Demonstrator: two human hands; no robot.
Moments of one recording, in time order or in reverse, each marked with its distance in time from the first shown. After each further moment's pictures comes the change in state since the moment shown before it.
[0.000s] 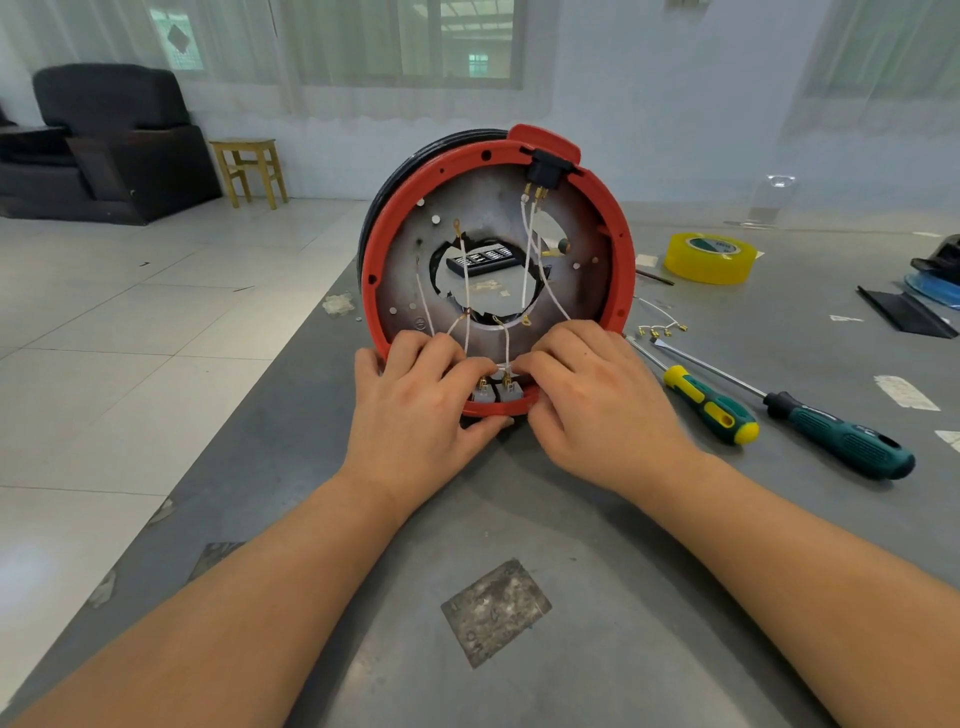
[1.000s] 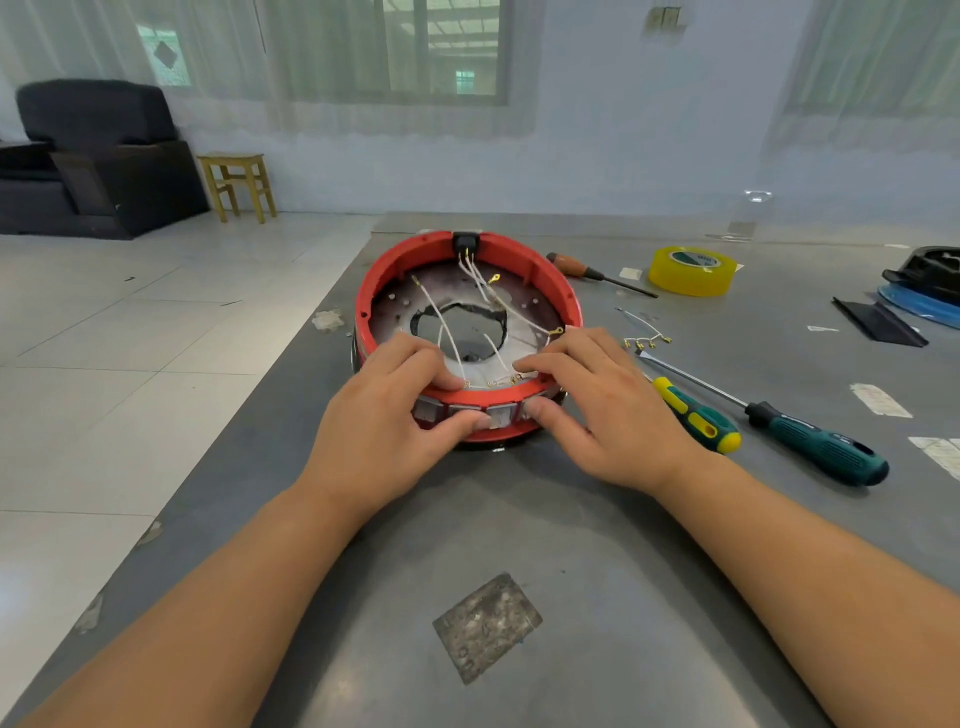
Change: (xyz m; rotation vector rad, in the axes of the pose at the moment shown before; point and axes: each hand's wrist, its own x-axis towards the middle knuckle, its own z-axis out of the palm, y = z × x) left_hand 0.006 -0.015 -0.020 -0.537 -0.097 -0.144; right_hand -0.004 0.031 0.003 0.224 0.065 -0.048
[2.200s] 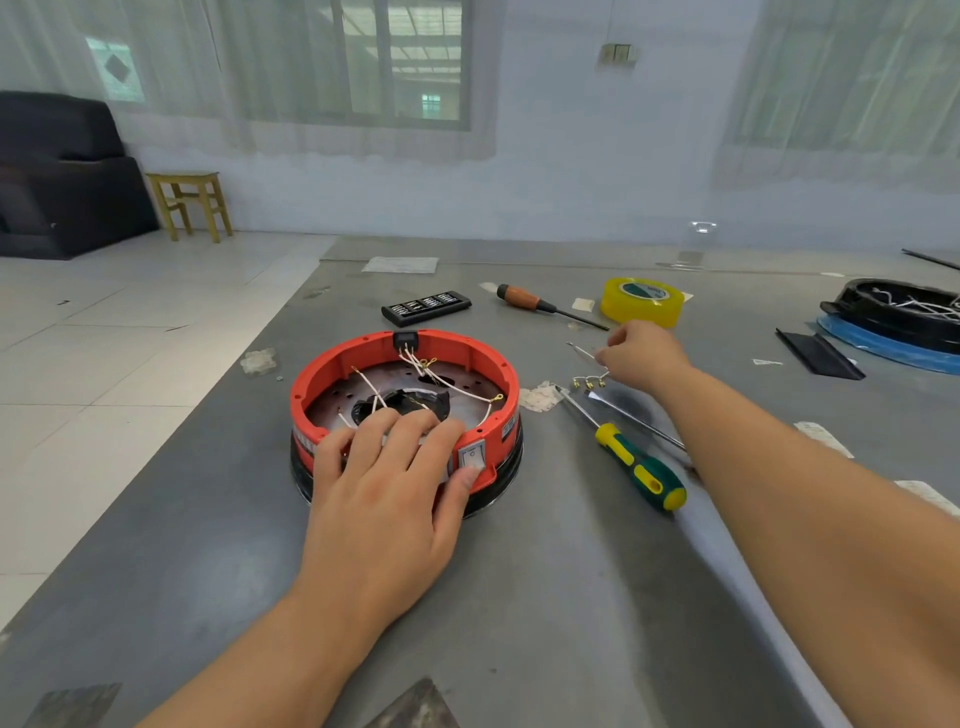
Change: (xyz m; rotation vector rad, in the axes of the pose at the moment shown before) left_hand -0.002 0.033 0.060 0.510 0.030 0.035; right_hand 0.050 0.162 -0.017 0.011 -0.303 1.104
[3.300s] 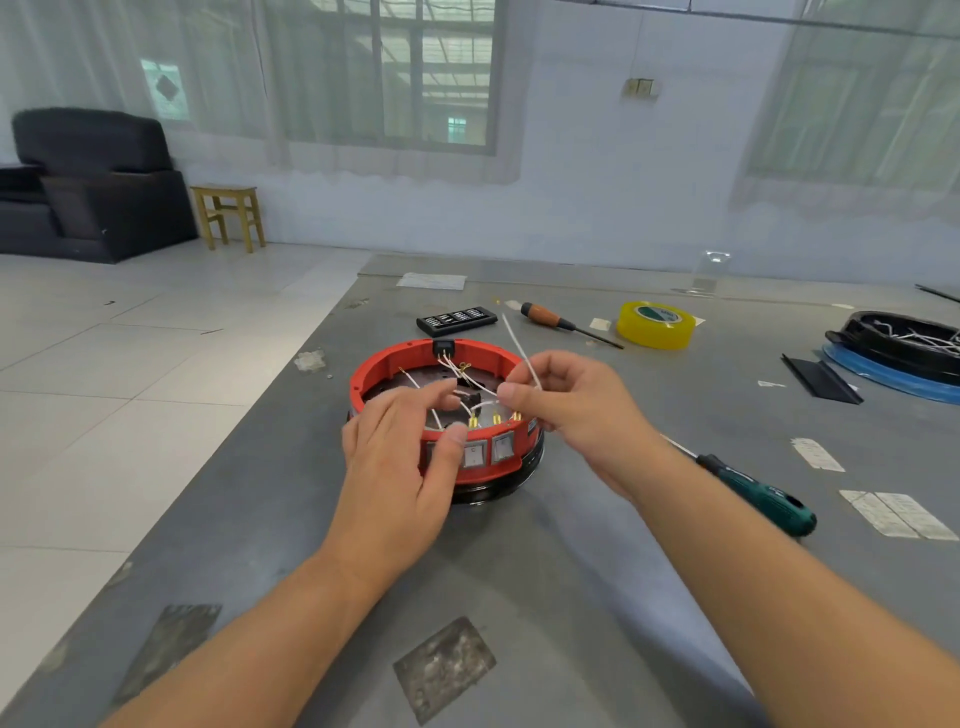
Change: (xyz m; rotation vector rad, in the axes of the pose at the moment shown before) left_hand 0.001 -0.009 -0.042 -0.565 0.055 -0.234; right_hand -0.158 -0.068 0.009 0.956 -0.298 -0.395
